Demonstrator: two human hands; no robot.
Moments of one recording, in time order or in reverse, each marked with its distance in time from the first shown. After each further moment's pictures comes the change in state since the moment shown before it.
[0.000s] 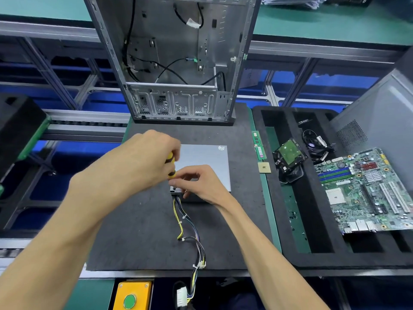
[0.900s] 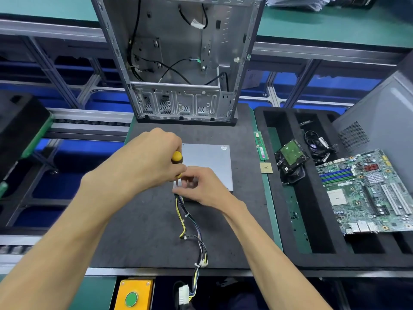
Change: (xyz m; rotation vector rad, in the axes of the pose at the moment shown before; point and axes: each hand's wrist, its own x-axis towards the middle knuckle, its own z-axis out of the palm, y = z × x) left_hand 0.005 -0.005 0.013 -0.021 0.091 -0.002; right_hand -0.002 0.004 0.001 -0.418 -0.032 -0.111
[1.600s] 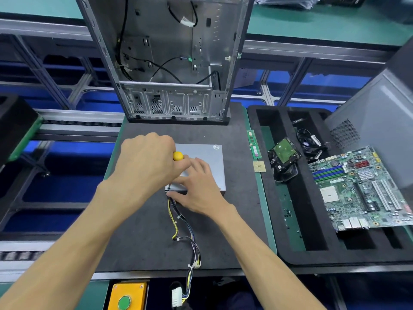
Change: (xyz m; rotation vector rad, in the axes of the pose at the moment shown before) left_hand 0.009 0.017 0.030 0.165 0.247 -0.145; right_hand -0.007 0.006 0.006 -0.613 0.083 -0.095
